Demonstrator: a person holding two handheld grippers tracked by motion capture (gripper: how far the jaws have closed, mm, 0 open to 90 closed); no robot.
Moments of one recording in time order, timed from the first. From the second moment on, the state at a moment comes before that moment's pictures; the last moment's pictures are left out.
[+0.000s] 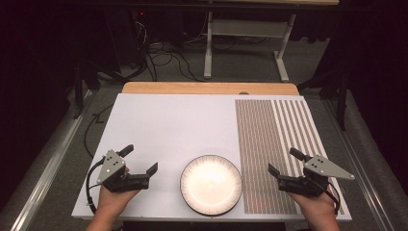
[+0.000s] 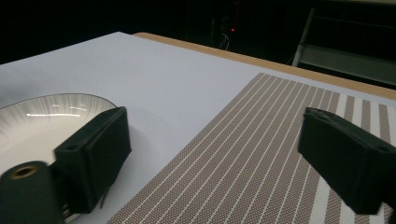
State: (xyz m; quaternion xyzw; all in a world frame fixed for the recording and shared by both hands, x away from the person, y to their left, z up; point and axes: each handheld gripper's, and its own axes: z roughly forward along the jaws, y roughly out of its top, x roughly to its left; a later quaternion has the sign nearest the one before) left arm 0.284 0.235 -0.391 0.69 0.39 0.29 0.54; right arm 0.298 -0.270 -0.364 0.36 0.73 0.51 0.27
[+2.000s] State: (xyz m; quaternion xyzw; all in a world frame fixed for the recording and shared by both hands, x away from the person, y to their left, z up) left arm 0.279 0.229 -0.385 0.69 0.37 0.30 0.55; right arm 0.288 -0.194 -0.393 0.25 0.88 0.38 0.14
